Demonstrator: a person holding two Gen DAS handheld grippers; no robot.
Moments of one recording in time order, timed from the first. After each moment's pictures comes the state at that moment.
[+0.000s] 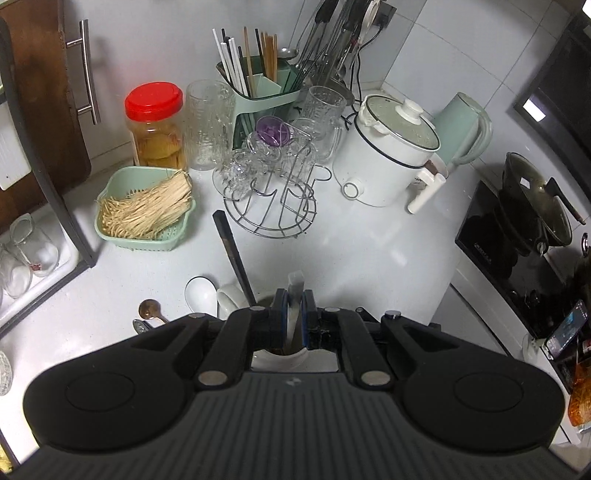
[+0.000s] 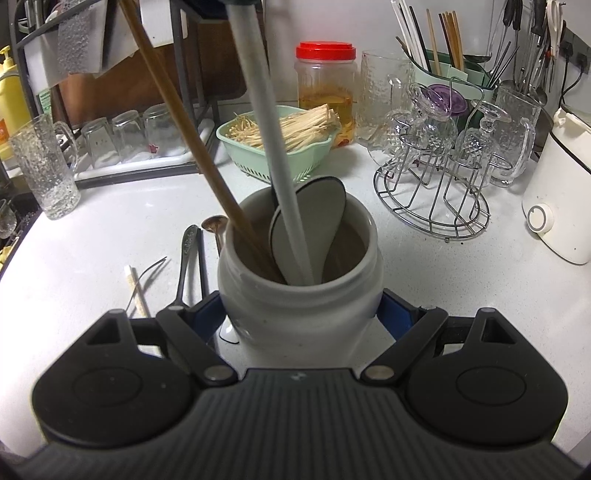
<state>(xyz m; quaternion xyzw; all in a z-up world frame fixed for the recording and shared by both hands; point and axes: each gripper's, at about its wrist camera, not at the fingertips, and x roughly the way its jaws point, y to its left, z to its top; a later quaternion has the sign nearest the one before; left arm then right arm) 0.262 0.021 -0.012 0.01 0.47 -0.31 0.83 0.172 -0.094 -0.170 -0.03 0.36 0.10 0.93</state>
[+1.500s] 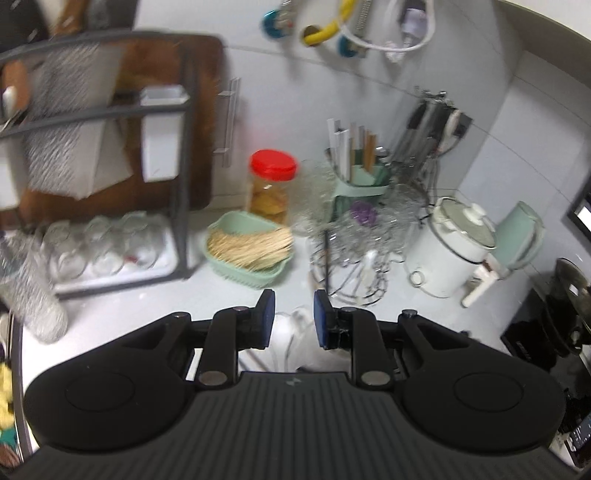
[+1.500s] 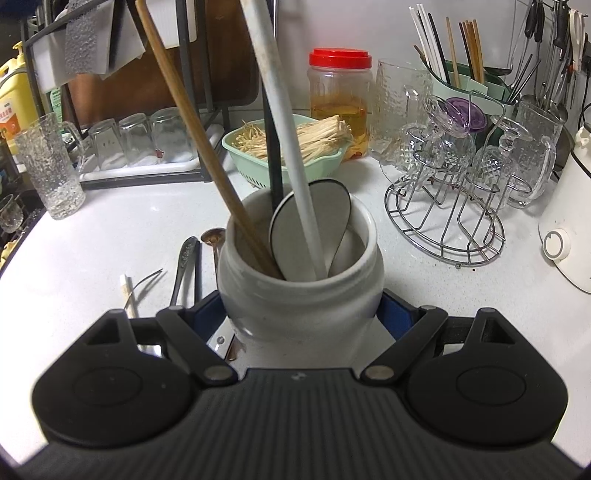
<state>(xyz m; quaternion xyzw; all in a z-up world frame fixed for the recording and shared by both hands) 0.188 0.102 0.001 -0.08 0.35 -0.16 0.92 0.192 -0.097 -0.171 -0.04 0.34 0.13 0.93</state>
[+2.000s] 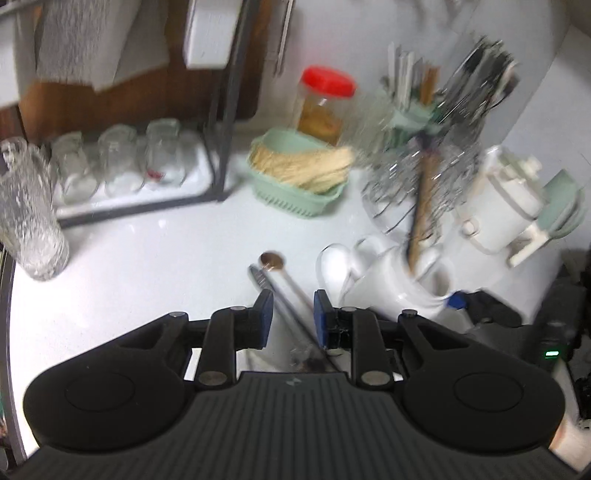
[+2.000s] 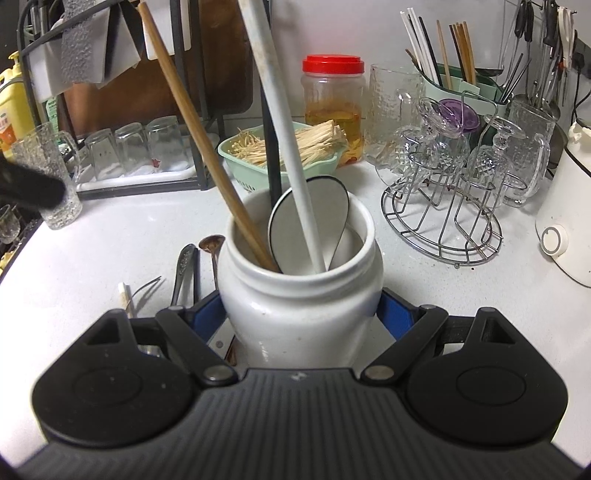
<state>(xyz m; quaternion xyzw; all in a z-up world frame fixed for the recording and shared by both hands) 0.220 0.128 -0.100 -0.08 0.44 -0.13 0.89 0.188 -0.096 -0.174 -0.03 0.33 0.12 0.94</state>
